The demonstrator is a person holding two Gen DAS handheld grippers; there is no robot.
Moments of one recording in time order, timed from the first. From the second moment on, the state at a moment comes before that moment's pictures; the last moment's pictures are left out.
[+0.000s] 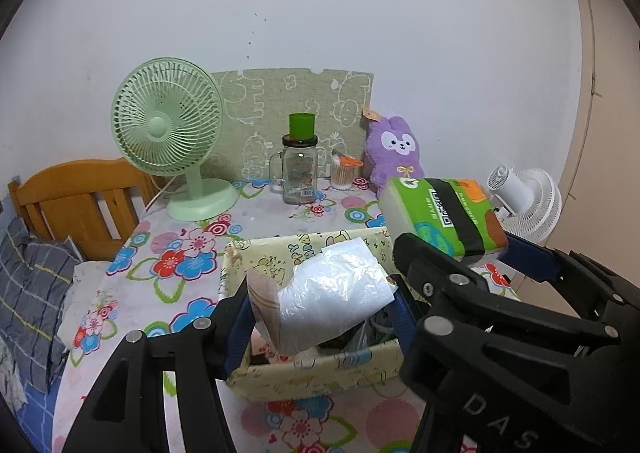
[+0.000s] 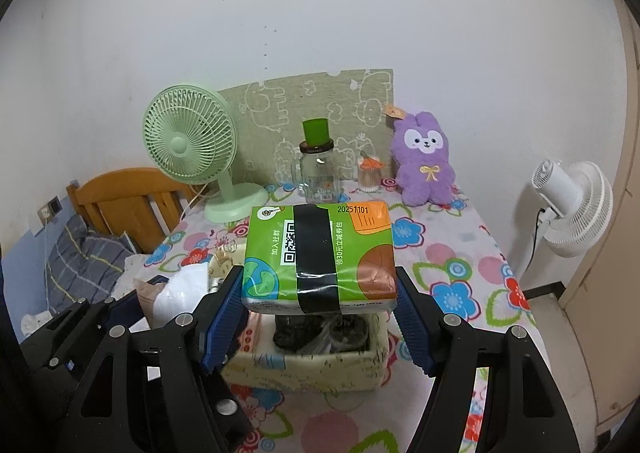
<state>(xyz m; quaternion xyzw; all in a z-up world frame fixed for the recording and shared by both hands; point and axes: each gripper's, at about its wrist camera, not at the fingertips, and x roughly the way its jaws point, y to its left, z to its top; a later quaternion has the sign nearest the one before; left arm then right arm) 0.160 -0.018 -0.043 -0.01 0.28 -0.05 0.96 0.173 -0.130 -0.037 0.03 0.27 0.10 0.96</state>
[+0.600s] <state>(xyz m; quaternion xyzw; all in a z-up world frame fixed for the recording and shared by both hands) 0.219 -0.015 -0.072 -0.02 0.31 -0.05 0.95 0.232 -0.129 -0.067 0.04 0.29 0.12 0.95</state>
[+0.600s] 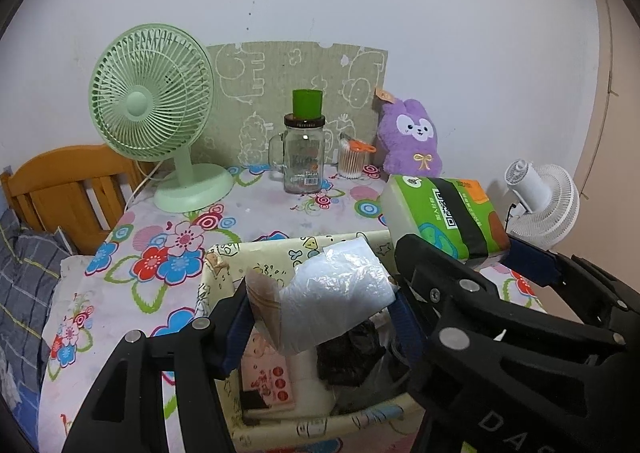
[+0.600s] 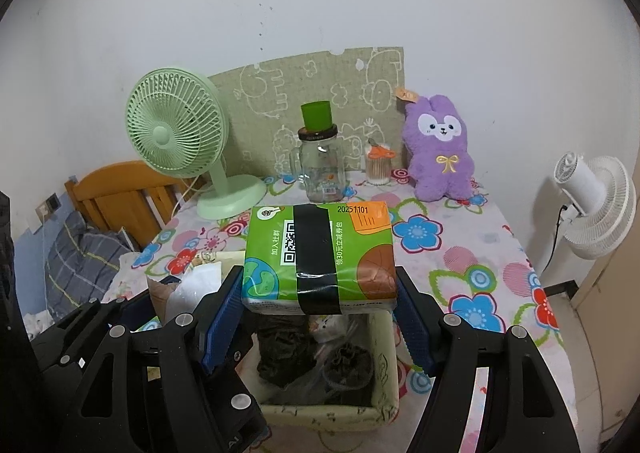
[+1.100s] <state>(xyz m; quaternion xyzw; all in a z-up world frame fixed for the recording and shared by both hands) 0.233 -0.004 -0.094 -0.02 0.33 -0.04 0.94 0.254 -0.125 -0.092 0.03 0.32 0.12 0.94</state>
